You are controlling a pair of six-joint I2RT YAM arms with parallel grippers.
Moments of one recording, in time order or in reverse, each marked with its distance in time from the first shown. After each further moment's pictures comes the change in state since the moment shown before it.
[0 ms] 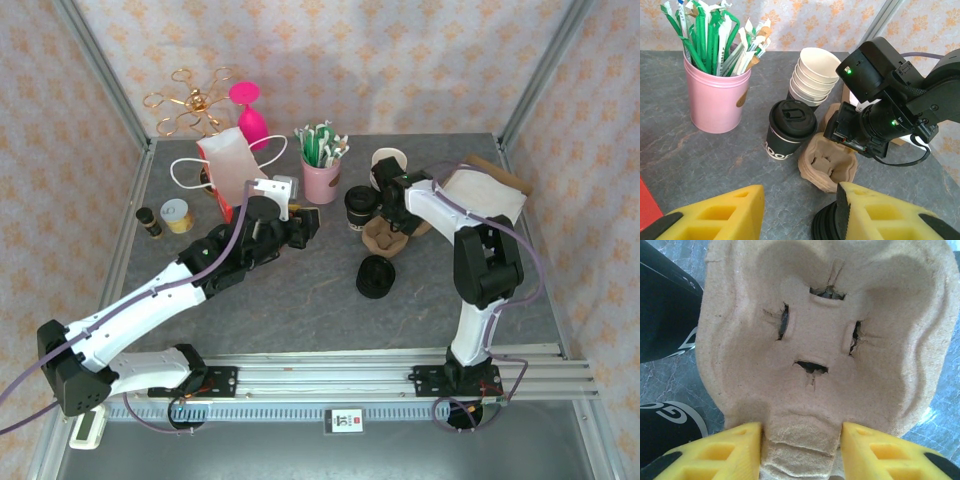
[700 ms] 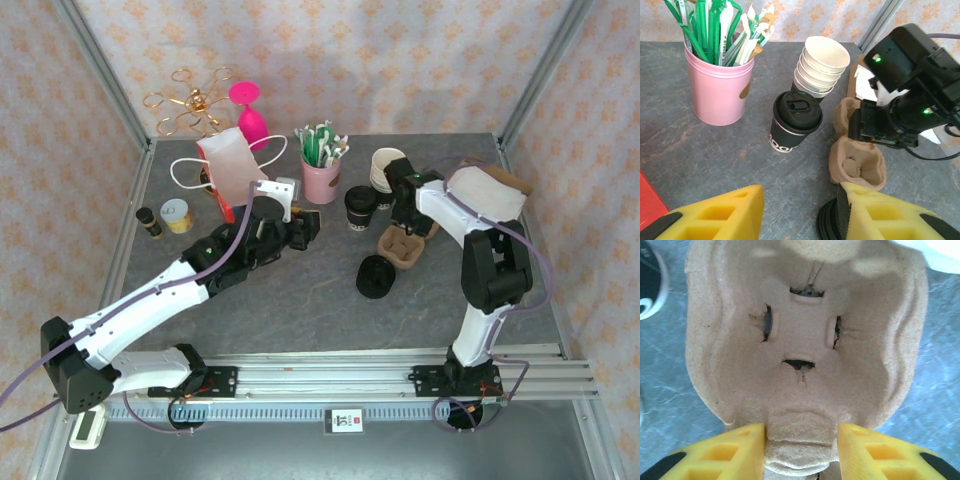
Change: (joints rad) left arm 0.000 0.023 0.001 -0.021 0.000 0.000; right arm -0.067 -0.065 -0.045 -0.073 -0.006 -0.271
